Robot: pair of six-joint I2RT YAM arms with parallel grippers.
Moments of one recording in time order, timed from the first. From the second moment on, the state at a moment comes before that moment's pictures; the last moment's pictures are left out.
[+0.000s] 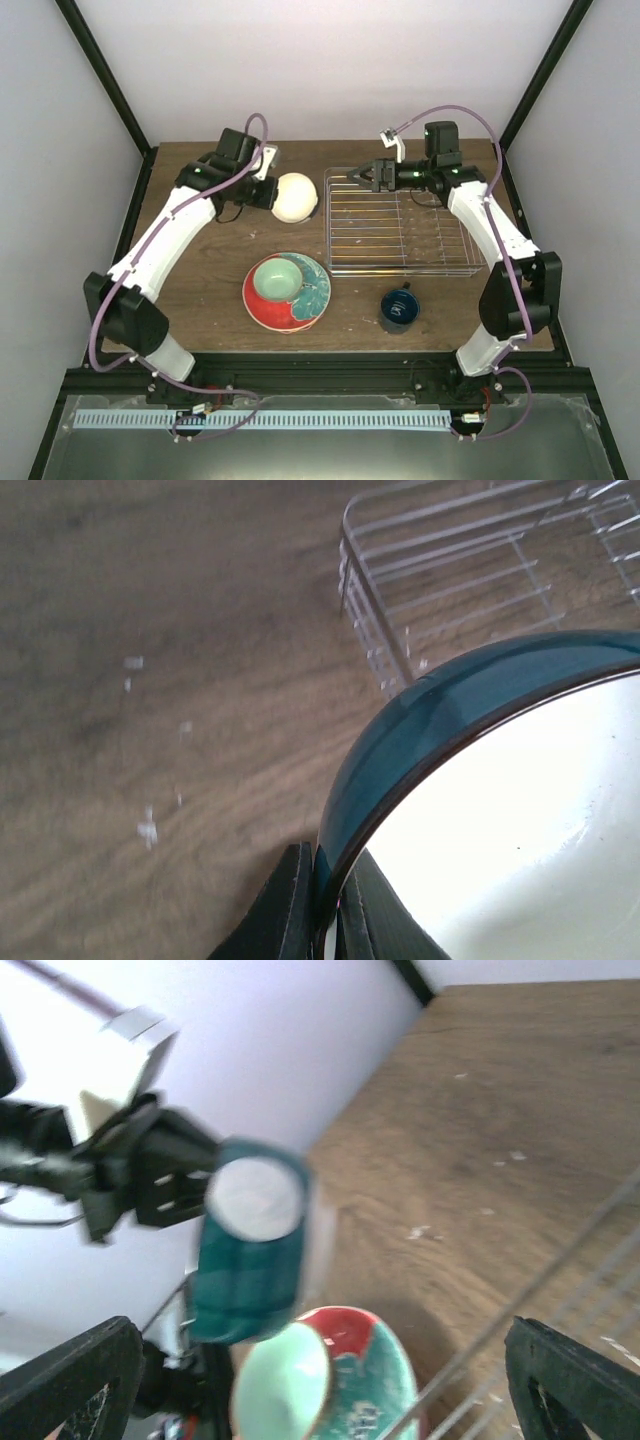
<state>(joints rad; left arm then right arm) -0.41 1.56 1.59 -0.93 0.14 -0.14 0.20 1.64 1.45 -0.41 -1.01 0.20</state>
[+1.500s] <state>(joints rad) -0.47 1.84 1.80 -0.79 0.27 0.19 0.21 1.90 1.67 -0.55 -1.27 0.16</state>
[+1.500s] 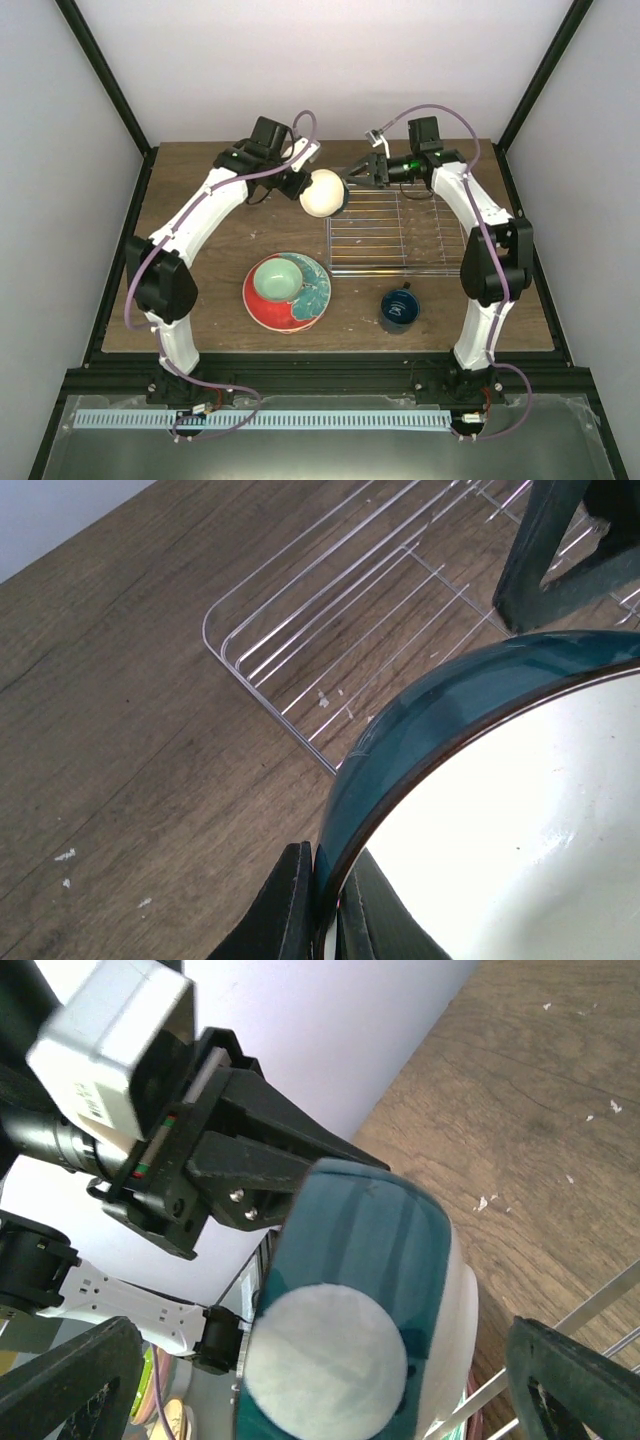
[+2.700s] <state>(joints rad) -0.47 1.85 1.85 -0.79 0.28 0.19 0.28 1.97 1.70 -0.64 -1.31 0.06</state>
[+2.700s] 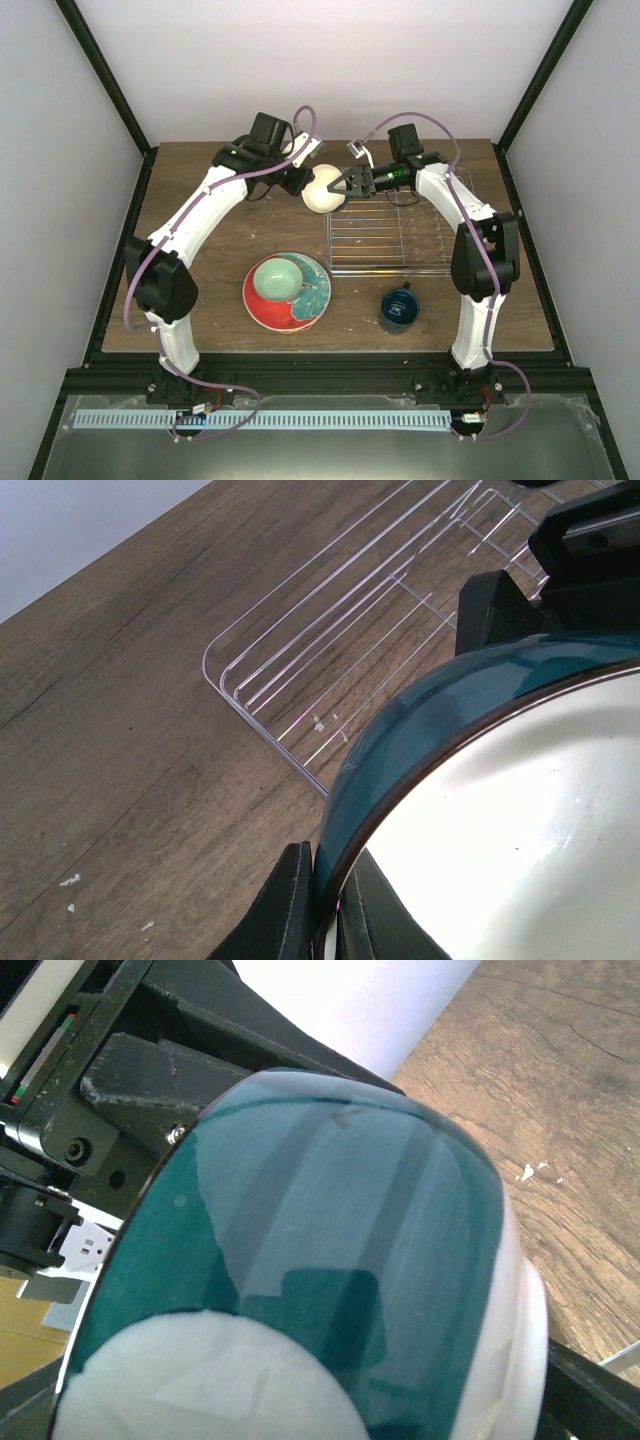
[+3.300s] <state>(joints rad) -0.47 1.84 1.79 -0.75 0.27 0.21 0.27 1.97 1.70 -0.71 -1.24 0.02</state>
